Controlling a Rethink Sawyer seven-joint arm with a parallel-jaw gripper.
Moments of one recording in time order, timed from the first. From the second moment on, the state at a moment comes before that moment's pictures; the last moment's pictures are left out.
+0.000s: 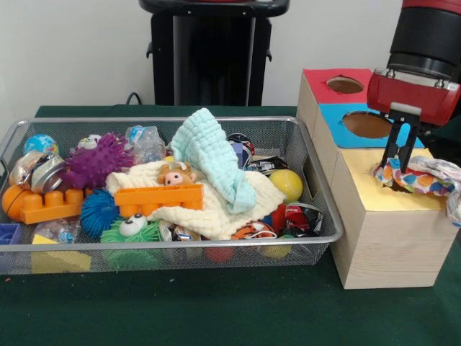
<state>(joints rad) 0.42 -0.43 -0.47 1.49 0.35 0.19 2.26</state>
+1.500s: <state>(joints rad) 0.45 -0.37 -0.53 1.51 0.31 0.08 2.26</state>
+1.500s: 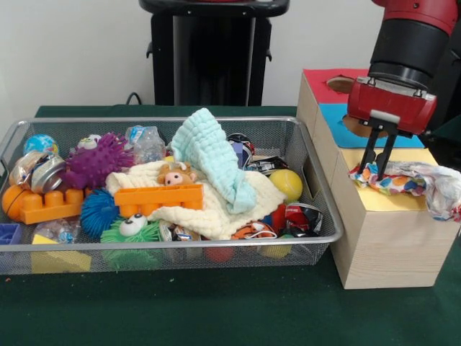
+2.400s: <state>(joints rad) 0.54 -0.31 -0.64 1.47 0.37 0.17 2.26</state>
